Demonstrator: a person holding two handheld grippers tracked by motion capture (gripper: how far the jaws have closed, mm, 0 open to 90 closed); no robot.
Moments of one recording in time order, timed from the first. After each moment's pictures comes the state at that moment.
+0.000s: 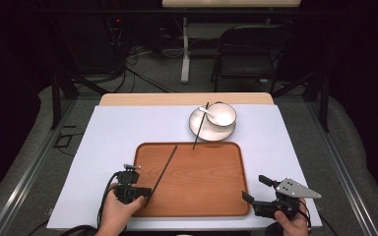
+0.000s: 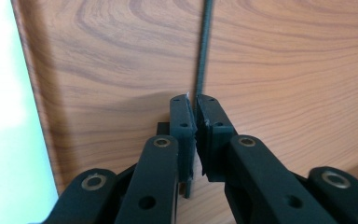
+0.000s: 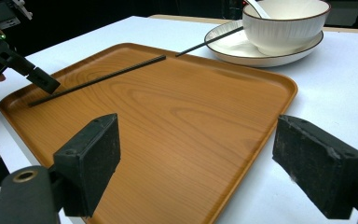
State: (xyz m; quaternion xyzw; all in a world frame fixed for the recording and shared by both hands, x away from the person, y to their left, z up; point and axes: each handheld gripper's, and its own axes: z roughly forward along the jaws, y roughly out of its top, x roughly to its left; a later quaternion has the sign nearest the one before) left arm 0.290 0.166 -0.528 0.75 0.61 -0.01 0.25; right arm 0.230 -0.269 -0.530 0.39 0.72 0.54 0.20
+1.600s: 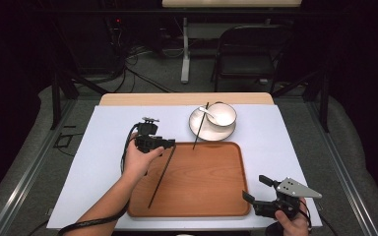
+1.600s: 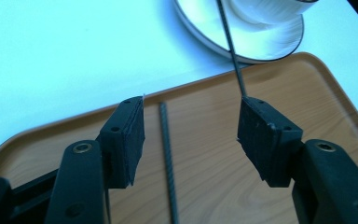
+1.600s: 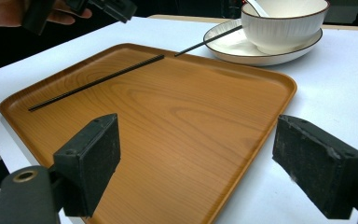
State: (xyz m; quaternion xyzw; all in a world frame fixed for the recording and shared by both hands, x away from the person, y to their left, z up) left arm 0.410 0.115 -0.477 0.77 0.53 0.06 0.36; right arm 0.231 -0.271 -0.530 0.39 0.72 0.54 0.19
